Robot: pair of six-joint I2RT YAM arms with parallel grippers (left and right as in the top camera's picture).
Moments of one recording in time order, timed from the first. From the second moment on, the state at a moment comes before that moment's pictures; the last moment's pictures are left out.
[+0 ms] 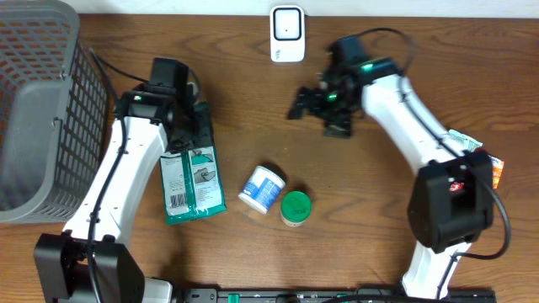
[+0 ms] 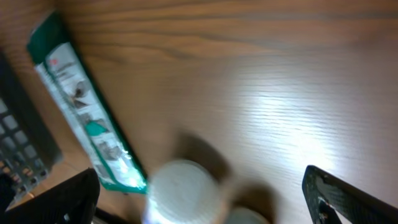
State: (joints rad) left arm -0.16 1.59 1.30 -1.03 0.15 -0.31; right arm 0.29 2.00 1.64 -1.03 -0.47 0.56
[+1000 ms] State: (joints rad) left arm -0.56 1.68 1.30 -0.97 0.06 -0.19; right arm 0.13 1.99 1.63 -1.31 -0.29 0.35
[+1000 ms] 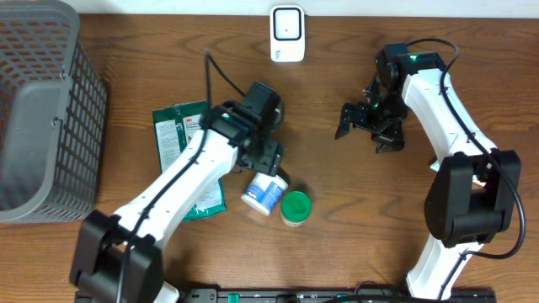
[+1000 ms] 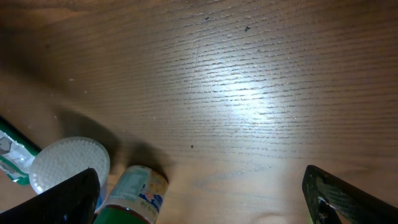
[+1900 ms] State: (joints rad) left arm -0.58 1.85 1.30 -0.93 0.06 -0.04; right arm 0.13 1.99 1.63 -1.30 -0.29 0.35
